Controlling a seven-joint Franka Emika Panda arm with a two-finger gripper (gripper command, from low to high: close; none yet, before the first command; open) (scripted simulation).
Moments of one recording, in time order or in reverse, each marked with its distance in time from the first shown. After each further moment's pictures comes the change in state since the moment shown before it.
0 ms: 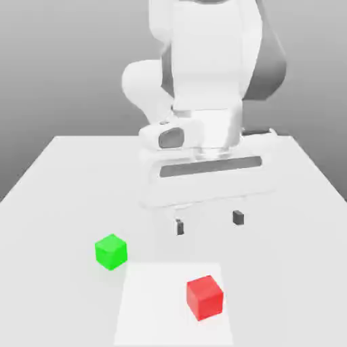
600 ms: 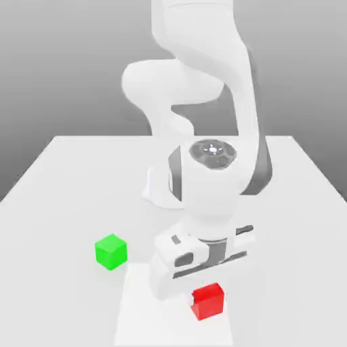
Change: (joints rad) arm 0.008 0.323 0.007 -0.031 -0.022 0.224 -0.031
